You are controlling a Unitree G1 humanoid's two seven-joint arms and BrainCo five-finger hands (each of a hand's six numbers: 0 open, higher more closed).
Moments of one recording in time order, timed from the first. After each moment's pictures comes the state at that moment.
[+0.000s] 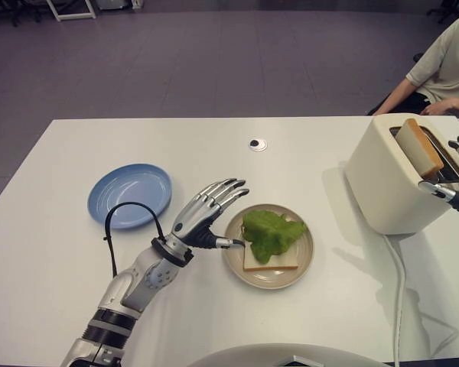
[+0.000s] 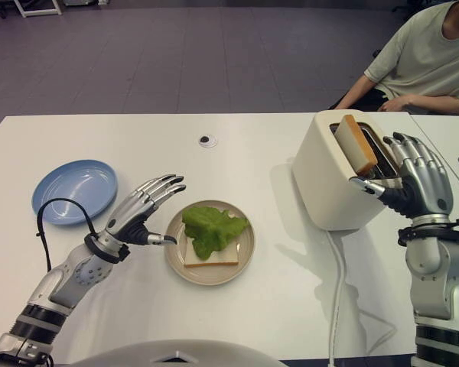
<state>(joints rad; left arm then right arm) 0.01 0.52 -0.18 -0.01 0.67 -0.60 0.21 0.06 -0.71 -0.31 0.00 -0.67 -0.20 -0.01</state>
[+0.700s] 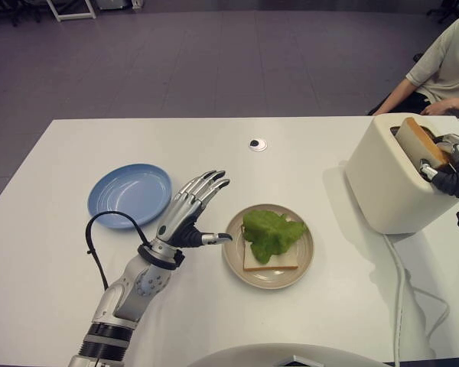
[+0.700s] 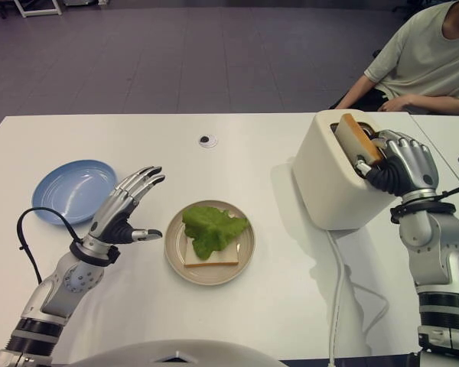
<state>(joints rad) 0.08 0.48 -0.10 -0.04 0.65 -0.59 0.24 -0.09 -0.82 -0.21 0.14 -0.61 -0.26 -0.08</state>
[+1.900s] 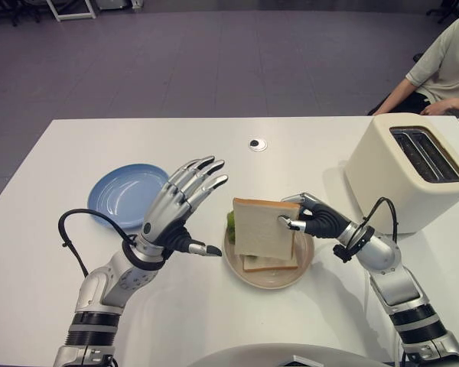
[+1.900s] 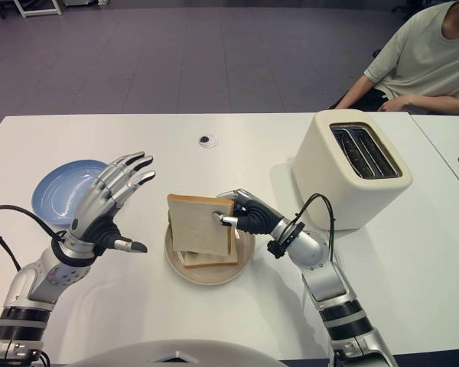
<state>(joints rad) 0.01 0.53 0.02 0.00 0.81 -0.93 0.43 -0.08 -0.46 0.24 -0.10 -0.08 -0.32 0.46</state>
